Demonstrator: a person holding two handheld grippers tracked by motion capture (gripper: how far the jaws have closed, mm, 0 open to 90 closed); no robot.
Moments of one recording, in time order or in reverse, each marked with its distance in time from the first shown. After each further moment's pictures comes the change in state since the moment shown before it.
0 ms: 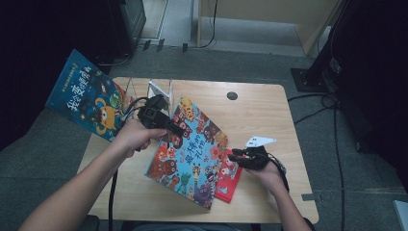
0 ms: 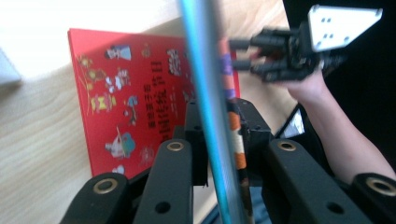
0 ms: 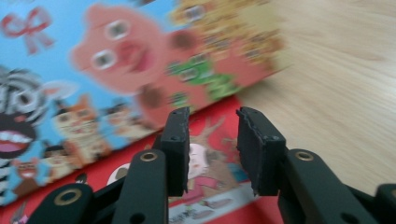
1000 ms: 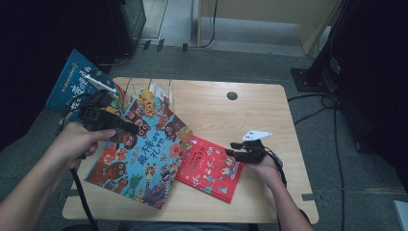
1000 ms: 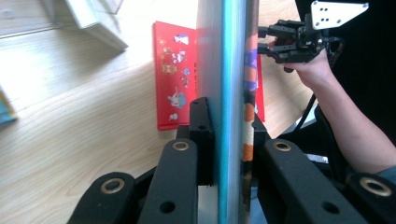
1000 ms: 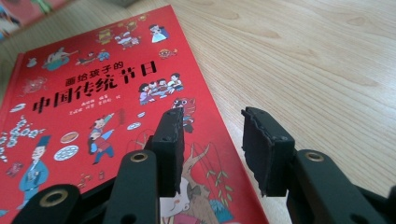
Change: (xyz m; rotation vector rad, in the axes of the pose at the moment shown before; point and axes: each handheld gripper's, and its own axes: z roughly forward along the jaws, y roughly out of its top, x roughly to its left) left arm 0.012 -0.079 -0.114 -0.174 0.127 -0.039; right arm -0.006 0.016 0.016 0.014 -0.007 -0.038
